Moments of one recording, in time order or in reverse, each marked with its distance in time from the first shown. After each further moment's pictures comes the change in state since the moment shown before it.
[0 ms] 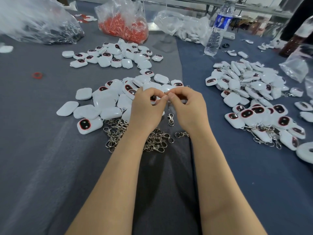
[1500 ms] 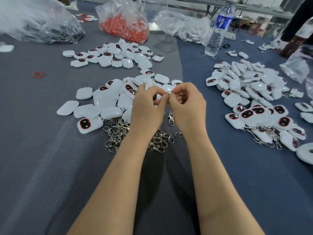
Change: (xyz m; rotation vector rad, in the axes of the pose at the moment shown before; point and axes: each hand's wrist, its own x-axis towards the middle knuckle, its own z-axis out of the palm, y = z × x) left_hand -0.003 -0.003 0.004 0.065 0.096 0.130; right_hand -0.006 -0.004 0.008 0.123 0.125 -0.015
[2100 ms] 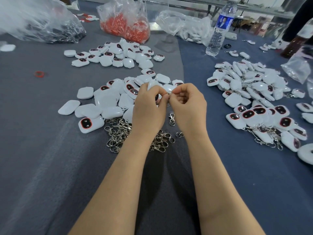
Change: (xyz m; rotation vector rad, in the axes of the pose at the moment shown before) left_hand -0.001 0.000 0.002 0.066 0.017 0.040; right_hand 0.001 0.000 0.001 0.005 0.001 0.033
